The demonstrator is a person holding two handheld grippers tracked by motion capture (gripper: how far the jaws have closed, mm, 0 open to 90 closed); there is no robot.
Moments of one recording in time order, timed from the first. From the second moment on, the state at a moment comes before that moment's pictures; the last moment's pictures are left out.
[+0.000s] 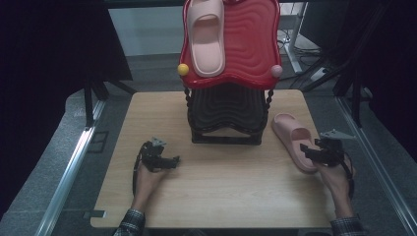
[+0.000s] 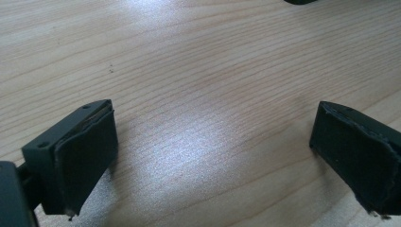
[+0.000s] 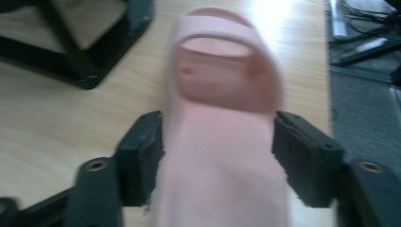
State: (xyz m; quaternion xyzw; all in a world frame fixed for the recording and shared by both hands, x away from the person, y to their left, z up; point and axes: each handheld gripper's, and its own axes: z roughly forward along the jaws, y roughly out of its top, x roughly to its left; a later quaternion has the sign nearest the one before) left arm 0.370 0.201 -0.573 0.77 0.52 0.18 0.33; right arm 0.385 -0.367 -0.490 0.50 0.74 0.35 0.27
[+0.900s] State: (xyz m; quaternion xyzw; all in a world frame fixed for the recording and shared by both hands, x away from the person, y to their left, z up) left arm 0.370 0.200 -0.573 0.77 0.52 0.18 0.33; right arm 0.450 -0.388 -0.514 0.52 0.74 0.32 0.28
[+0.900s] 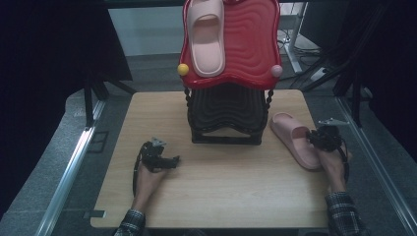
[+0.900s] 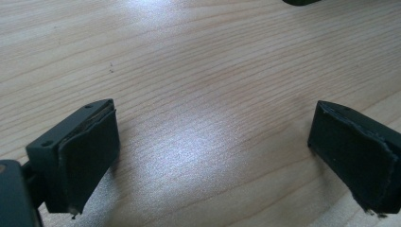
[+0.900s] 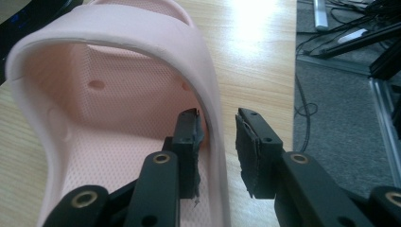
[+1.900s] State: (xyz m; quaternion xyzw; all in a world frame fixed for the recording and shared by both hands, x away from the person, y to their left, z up) left arm 0.369 0.200 -0.573 0.77 0.52 0.18 0.33; right arm 0.442 -0.358 -0.449 0.54 0.64 0.42 0.35
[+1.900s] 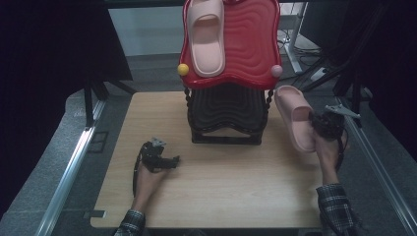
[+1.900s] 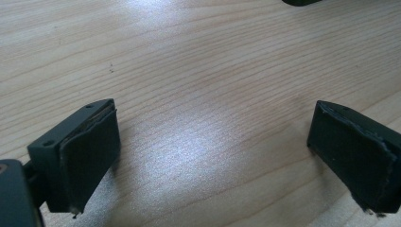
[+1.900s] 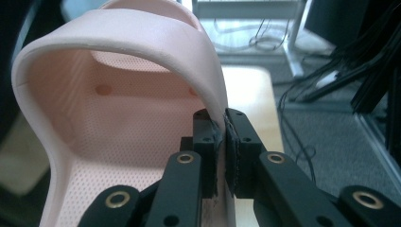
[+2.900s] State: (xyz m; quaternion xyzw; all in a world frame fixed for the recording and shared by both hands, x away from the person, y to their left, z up) left arm 0.369 0.200 -0.573 0.77 0.52 0.18 0.33; right arm 0.463 -0.307 -0.387 0.52 0.47 0.54 0.46
